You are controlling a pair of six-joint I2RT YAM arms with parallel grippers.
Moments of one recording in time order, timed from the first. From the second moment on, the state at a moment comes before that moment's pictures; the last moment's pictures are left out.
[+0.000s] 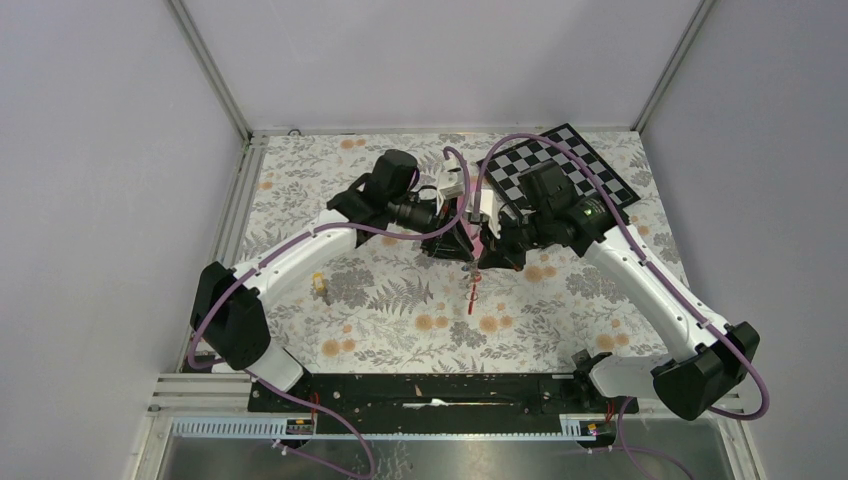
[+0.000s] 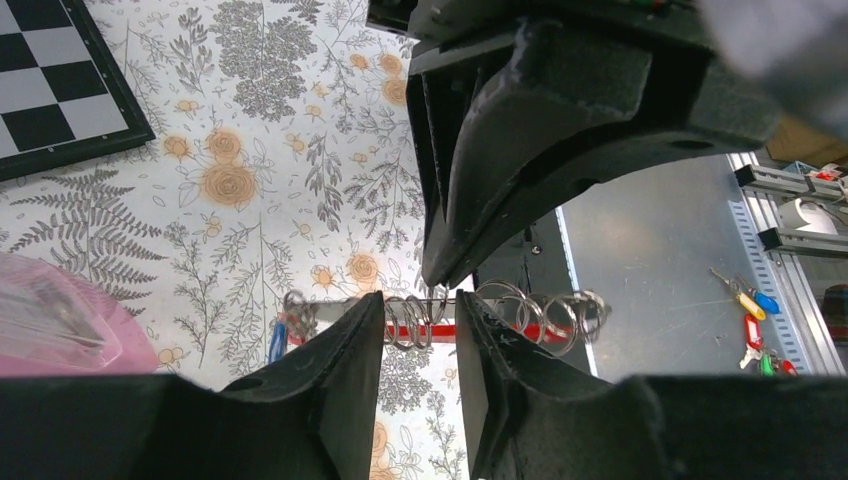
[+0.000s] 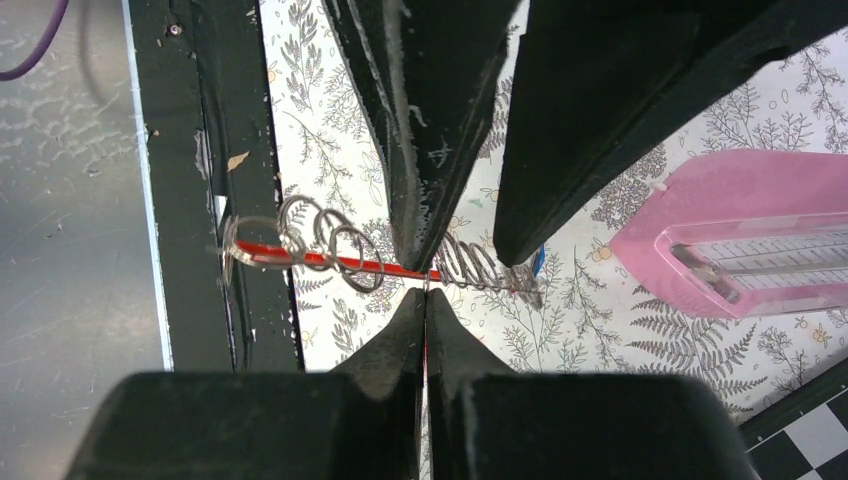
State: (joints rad) left arm -0.68 1.55 1.31 -0.31 1.05 0.10; right arm 0.55 1.29 1.32 -1.00 -0.69 -0.64
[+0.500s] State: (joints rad) left arm -0.71 1.55 1.27 -0.23 1.06 0.04; right arm 0.49 1.25 1.29 -0.94 -0.77 -0.58
